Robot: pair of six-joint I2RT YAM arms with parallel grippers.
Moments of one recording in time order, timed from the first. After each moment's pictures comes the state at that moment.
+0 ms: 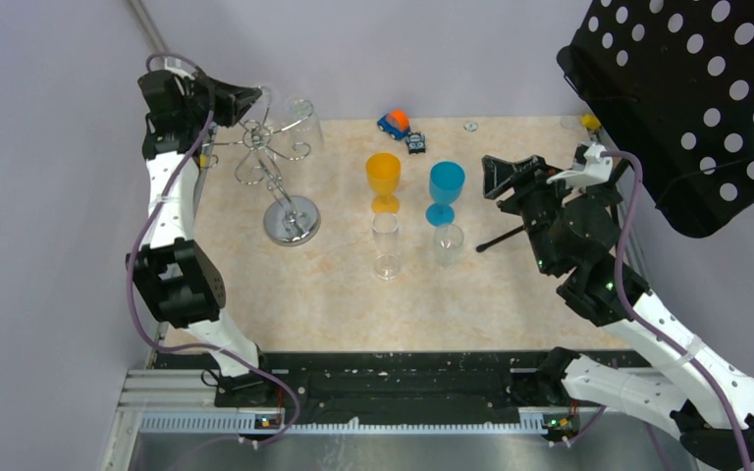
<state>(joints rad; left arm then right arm) 0.24 1.75 1.74 -0.16 0.67 -1.09 0.81 0.83 1.05 -0.09 0.66 0.50</state>
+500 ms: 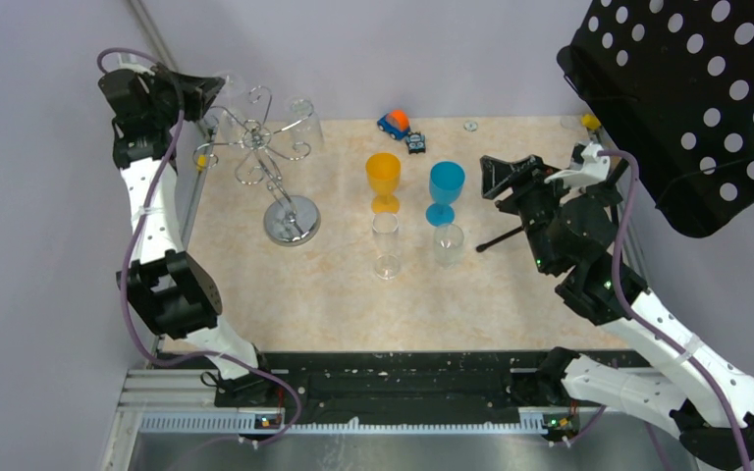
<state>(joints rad) 0.35 1.69 1.76 -0.19 0.61 -1.05 0.81 0.83 1.05 -0.09 0.66 0.50</state>
